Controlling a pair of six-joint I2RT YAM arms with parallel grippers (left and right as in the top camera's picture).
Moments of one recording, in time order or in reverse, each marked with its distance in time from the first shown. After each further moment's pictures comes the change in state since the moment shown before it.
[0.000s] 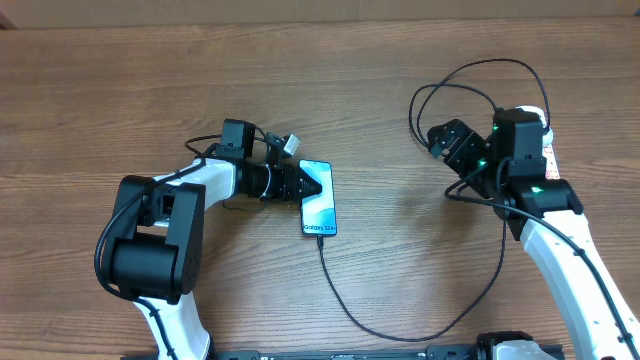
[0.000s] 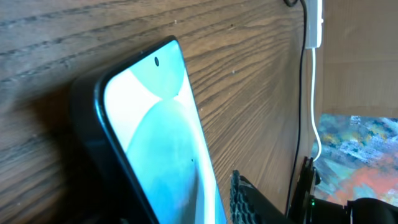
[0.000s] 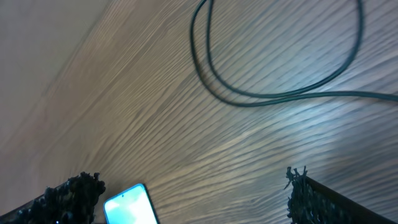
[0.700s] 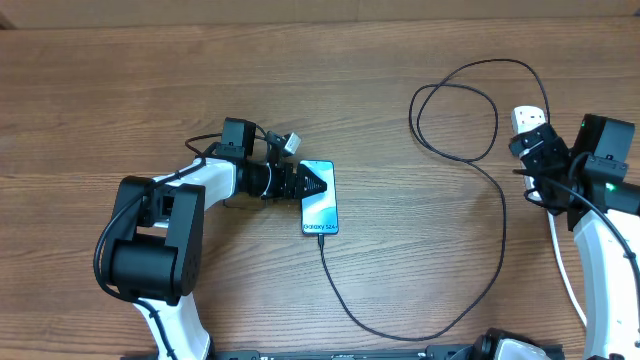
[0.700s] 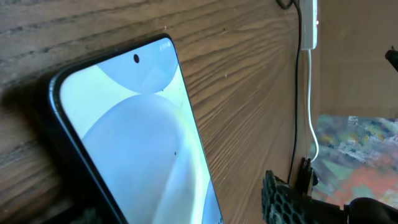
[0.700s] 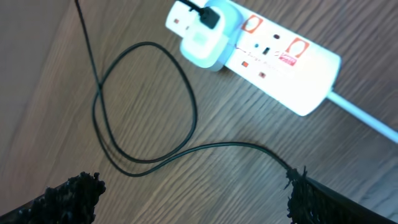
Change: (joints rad) left arm 0.000 -0.003 0.005 0.001 0.000 -0.008; right arm -0.352 0.000 0.085 -0.207 0.073 -0.035
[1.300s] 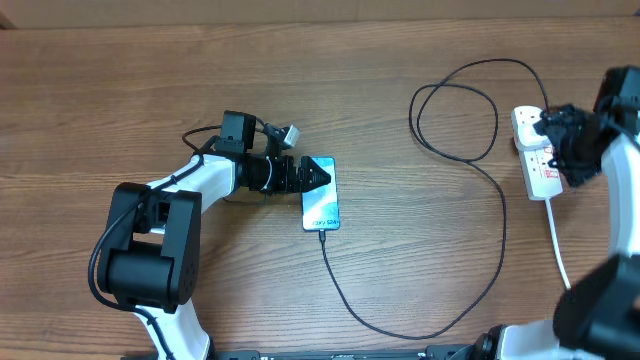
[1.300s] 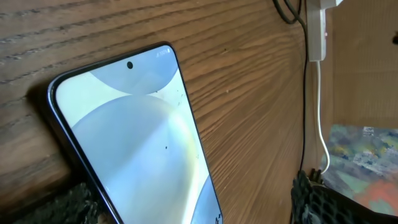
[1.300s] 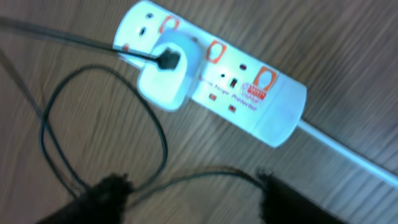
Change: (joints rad) left arm -0.002 -0.037 0.026 -0.026 -0.071 -0.024; right arm -0.066 0.399 0.425 -0.291 0.046 -0.014
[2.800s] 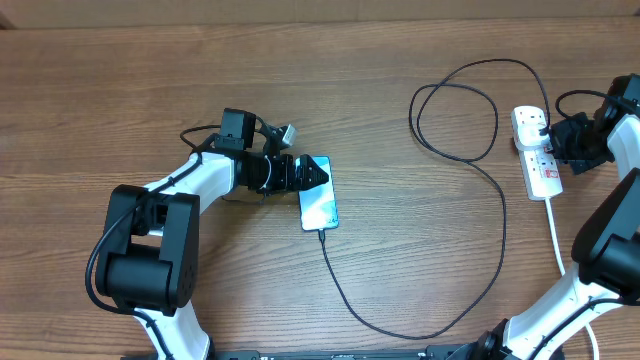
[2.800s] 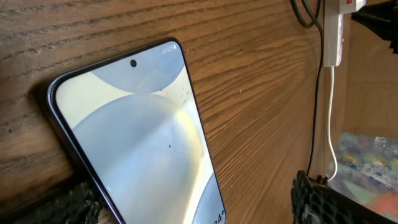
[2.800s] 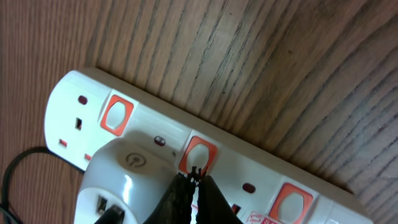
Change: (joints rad) left arm 0.000 -0.013 0.018 -0.065 -0.060 -0.026; right arm -0.127 0.362 0.086 0.205 -0.126 -0.007
